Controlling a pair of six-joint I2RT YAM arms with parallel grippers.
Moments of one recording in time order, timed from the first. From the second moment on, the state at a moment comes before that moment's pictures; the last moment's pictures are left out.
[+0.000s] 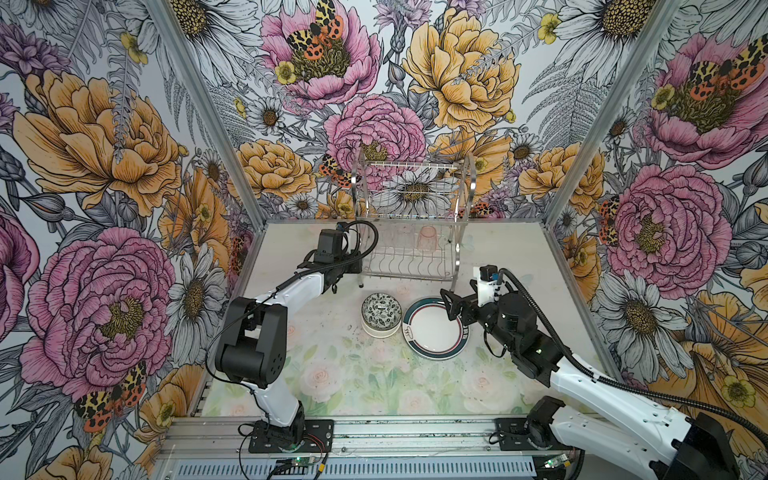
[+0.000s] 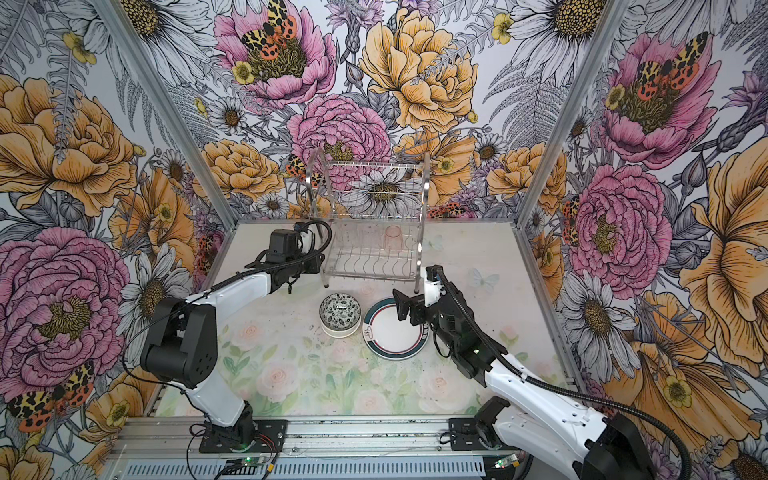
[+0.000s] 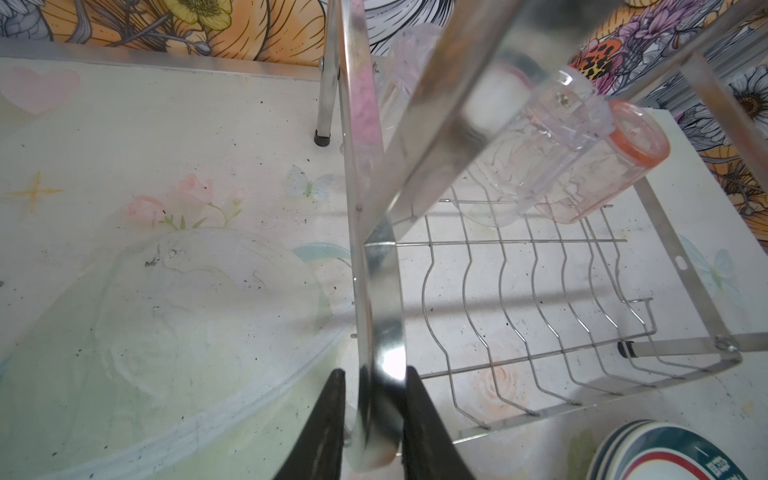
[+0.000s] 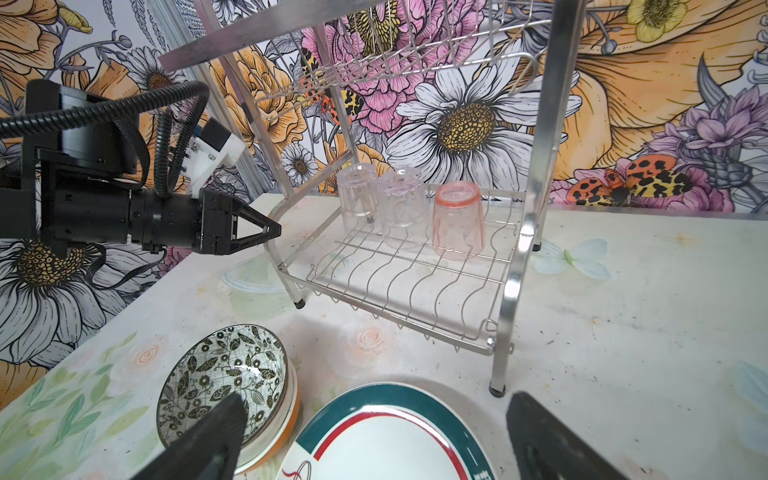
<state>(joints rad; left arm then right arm) -0.25 1.70 1.13 -0.08 0.14 -0.24 0.64 0.92 0.55 0.12 0.13 0.26</state>
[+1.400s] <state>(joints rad) -0.33 1.59 0.98 -0.02 0.04 -0.30 0.58 1.51 0.62 0.62 0.13 -0.12</state>
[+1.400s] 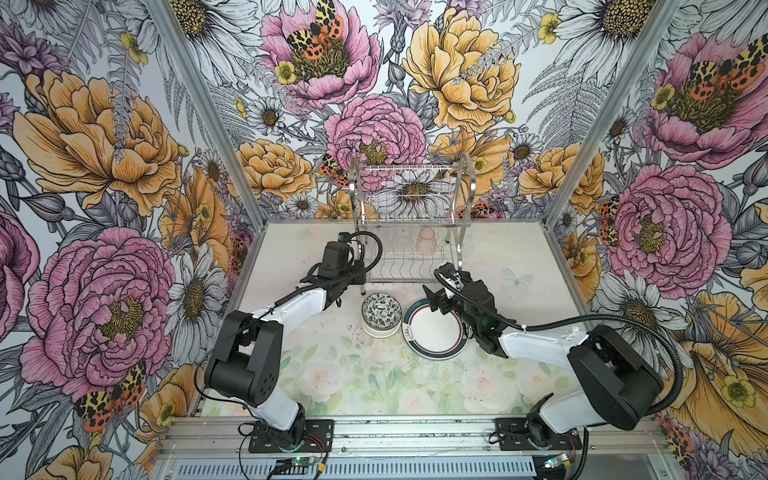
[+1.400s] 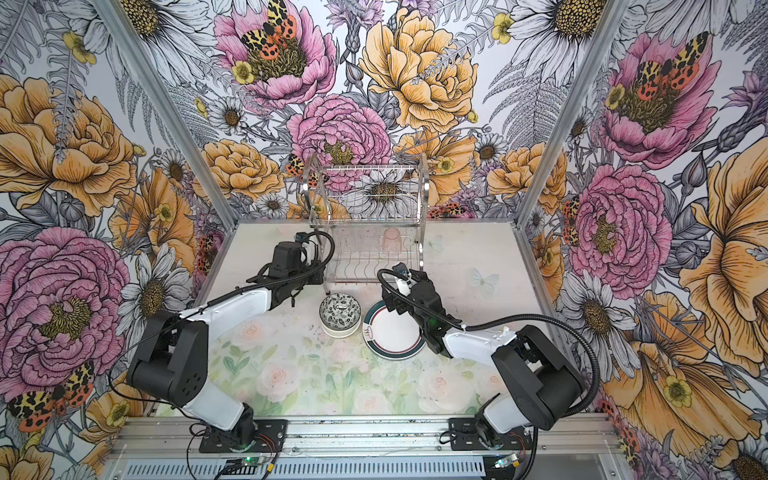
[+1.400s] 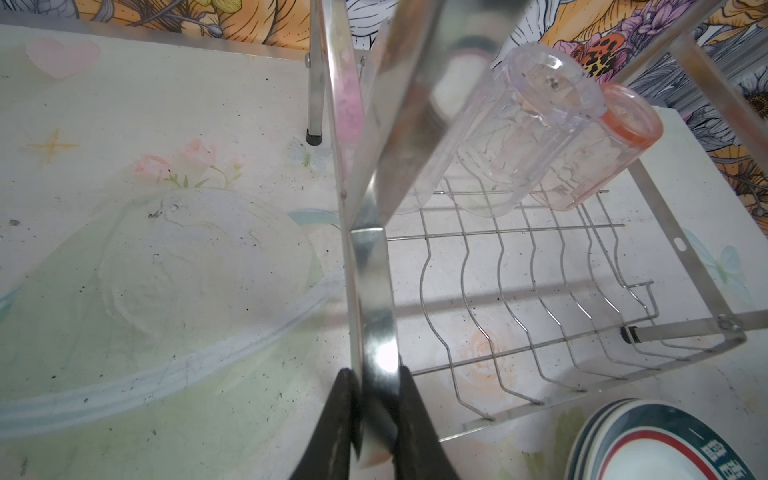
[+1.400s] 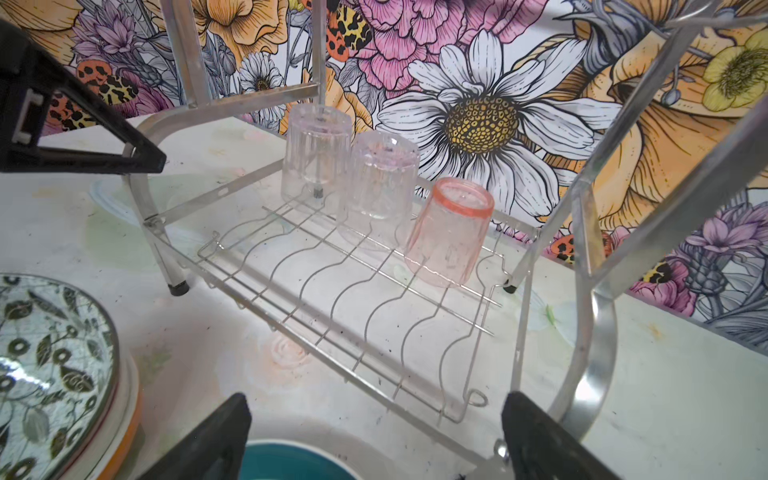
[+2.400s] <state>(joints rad) -0.35 1.58 0.95 0.03 0.05 -0.33 0.47 1.97 1.01 0.70 0.12 -0.20</state>
